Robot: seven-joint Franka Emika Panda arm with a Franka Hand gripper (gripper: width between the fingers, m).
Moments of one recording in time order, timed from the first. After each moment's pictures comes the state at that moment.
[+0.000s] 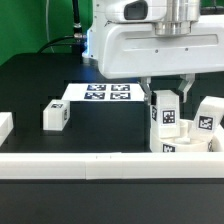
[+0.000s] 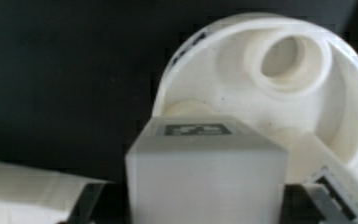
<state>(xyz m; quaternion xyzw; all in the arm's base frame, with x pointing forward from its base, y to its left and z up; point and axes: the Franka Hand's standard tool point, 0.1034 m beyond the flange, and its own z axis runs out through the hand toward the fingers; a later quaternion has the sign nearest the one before) 0.599 0.063 0.079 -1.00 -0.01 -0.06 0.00</state>
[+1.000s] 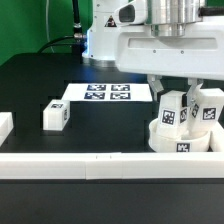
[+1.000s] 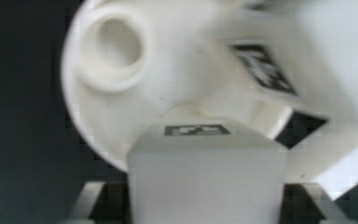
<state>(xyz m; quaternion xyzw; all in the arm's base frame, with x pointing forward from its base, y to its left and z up) 0.598 0.075 0.077 -0.91 0.41 -0.04 0.06</state>
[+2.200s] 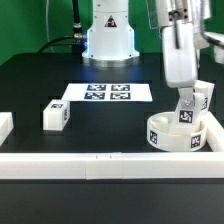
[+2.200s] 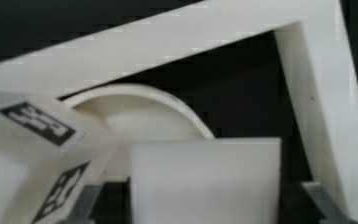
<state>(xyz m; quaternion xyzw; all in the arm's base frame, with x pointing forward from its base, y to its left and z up) 0.595 0.095 0.076 -0.57 0.81 0.01 0.13</state>
